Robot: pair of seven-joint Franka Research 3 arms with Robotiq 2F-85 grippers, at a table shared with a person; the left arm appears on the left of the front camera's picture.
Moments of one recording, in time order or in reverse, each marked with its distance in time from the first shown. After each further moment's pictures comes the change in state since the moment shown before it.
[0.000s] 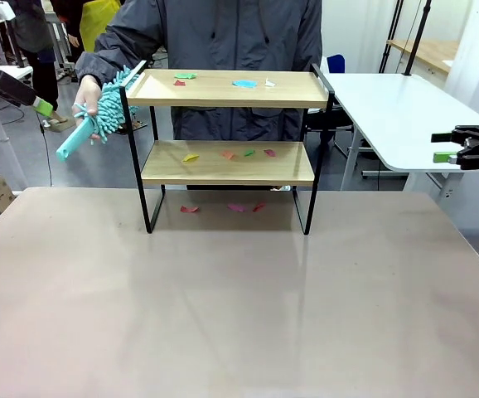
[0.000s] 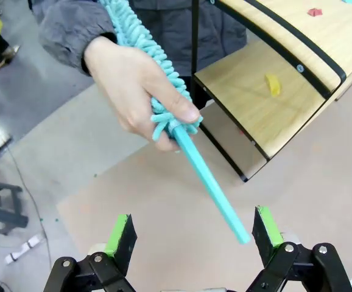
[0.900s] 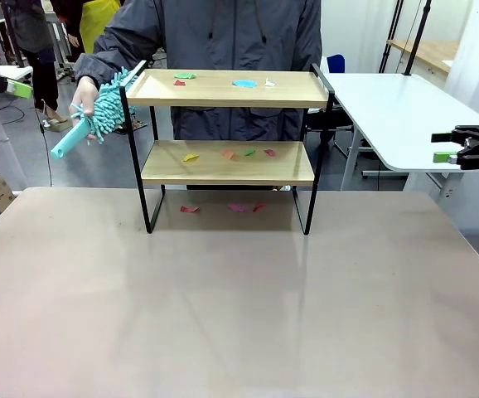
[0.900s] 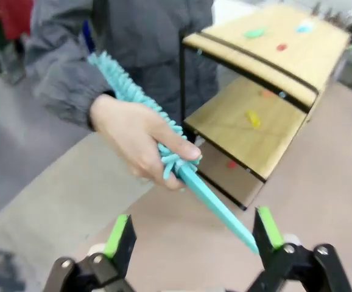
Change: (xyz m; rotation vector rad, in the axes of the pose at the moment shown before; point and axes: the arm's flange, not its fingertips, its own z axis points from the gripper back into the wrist) left arm -0.012 0.060 0.013 -0.149 -0.215 -0.115; right arm 0.000 0.000 0.000 0.000 0.000 0.000
